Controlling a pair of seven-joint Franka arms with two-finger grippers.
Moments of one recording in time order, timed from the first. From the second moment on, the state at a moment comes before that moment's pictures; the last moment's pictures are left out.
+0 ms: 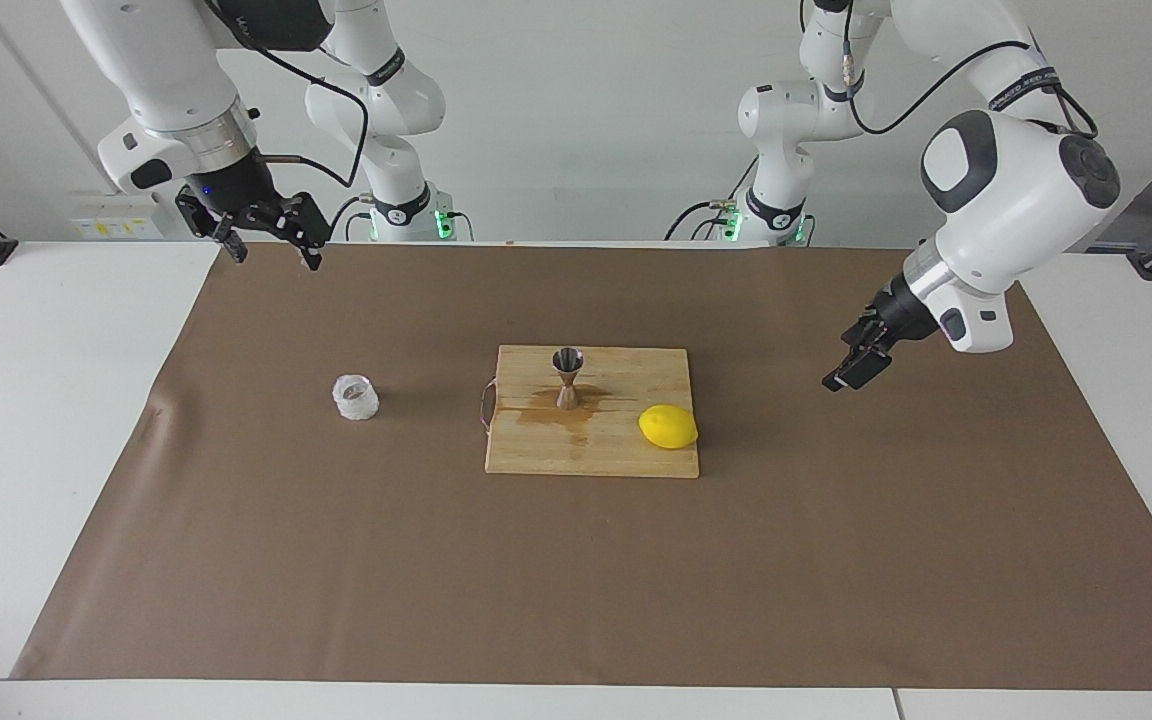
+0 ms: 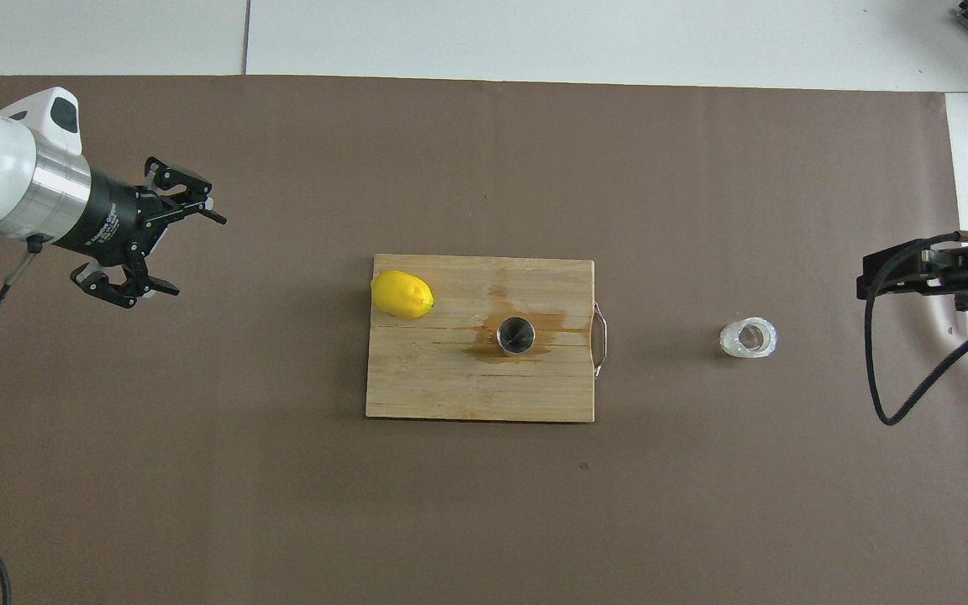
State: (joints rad) left arm 0.00 0.15 -0.11 -1.65 -0.27 1.76 -0.93; right arm 0.01 -0.03 0.00 -1.58 0.00 1.51 0.15
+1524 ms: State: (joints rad) left arm 0.07 0.08 -0.08 -1.48 -0.05 1.59 0.18; right arm 0.01 -0.08 0.00 -1.85 0.01 1.75 -0.49
